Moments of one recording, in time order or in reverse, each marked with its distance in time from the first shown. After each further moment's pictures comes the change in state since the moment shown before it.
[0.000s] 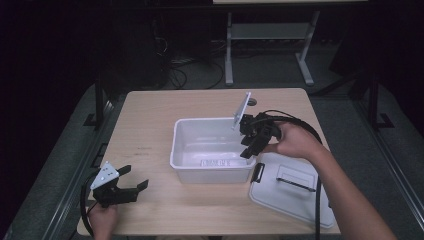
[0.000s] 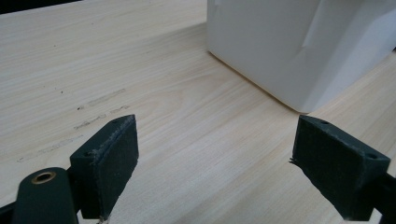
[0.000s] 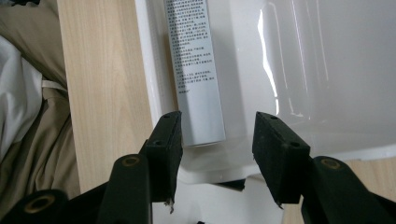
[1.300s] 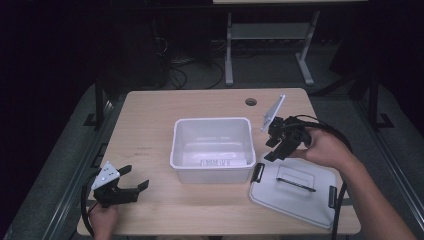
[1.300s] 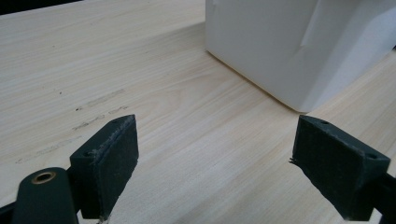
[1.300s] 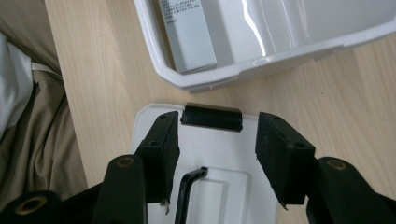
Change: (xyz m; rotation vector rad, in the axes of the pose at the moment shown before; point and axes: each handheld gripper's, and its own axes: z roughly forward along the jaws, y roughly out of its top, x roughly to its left) left arm -0.002 0.001 0.001 0.003 0.000 0.004; right arm 0.007 -0.064 -0.022 -0.021 -0.055 0.104
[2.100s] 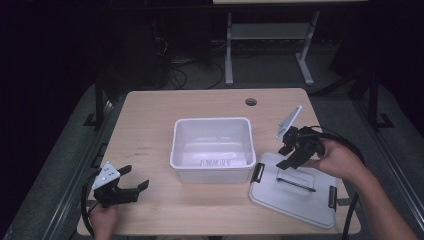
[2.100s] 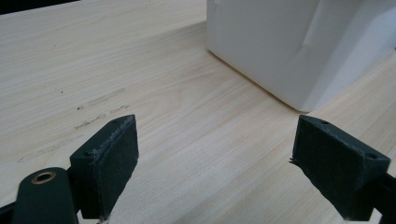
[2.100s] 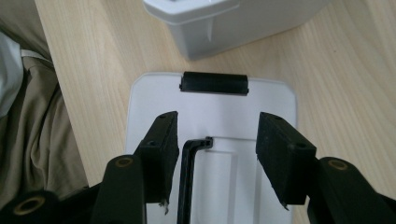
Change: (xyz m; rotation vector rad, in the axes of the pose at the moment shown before) left arm 0.000 0.000 0.000 0.003 0.005 -0.002; right arm 0.001 -0.044 0.012 -0.008 0.003 0.069
